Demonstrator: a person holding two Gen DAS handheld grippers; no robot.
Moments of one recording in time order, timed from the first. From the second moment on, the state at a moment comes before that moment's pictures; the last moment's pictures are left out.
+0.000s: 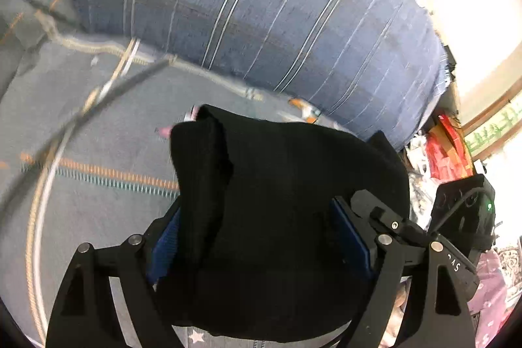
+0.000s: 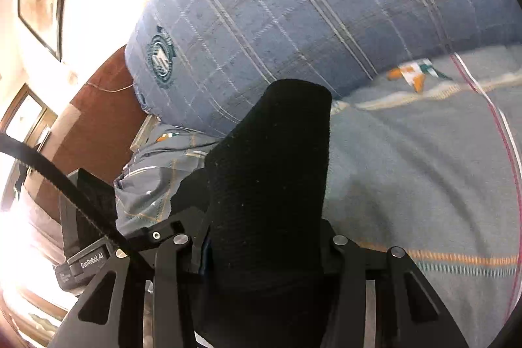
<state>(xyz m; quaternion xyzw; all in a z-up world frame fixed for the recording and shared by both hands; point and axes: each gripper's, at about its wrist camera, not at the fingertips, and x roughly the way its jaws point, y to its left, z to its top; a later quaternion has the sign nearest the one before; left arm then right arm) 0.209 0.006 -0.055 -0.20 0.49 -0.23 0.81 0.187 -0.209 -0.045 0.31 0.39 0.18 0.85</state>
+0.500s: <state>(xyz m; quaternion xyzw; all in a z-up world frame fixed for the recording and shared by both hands) 0.213 0.003 -0.030 -0.18 0.47 -0.23 0.83 0.169 -0.236 -0.039 0.30 0.35 0.14 0.88</state>
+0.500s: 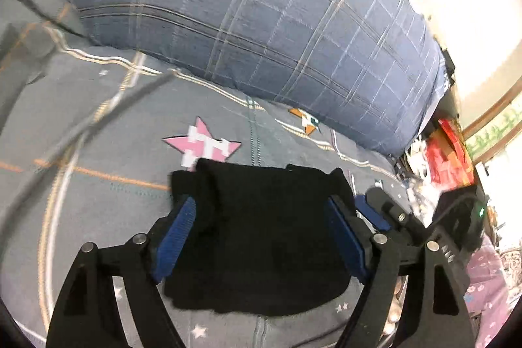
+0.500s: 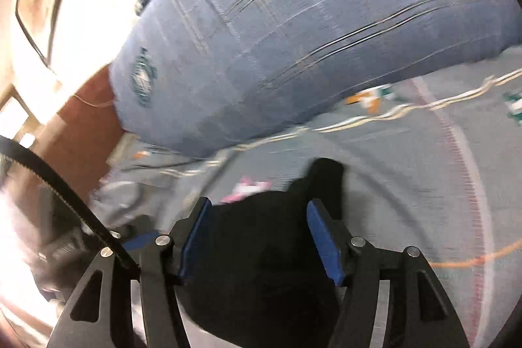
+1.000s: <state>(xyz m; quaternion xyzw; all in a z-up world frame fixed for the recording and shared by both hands) 0.150 0.023 -0.016 -0.13 0.45 -0.18 0.86 0.138 -0.258 -0.046 0.34 0.35 0.11 0.86</state>
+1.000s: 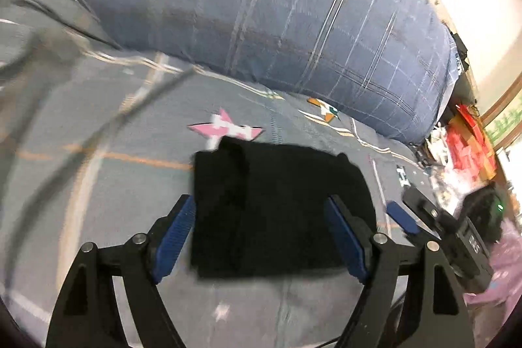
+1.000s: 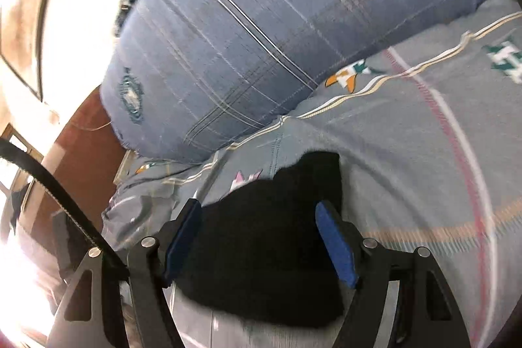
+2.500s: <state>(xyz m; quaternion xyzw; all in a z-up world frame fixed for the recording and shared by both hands) -0.031 0.011 -0.011 0.02 0.38 -0.07 0.92 -0.038 -0.138 -0.076 0.13 0.40 0.03 0.91</state>
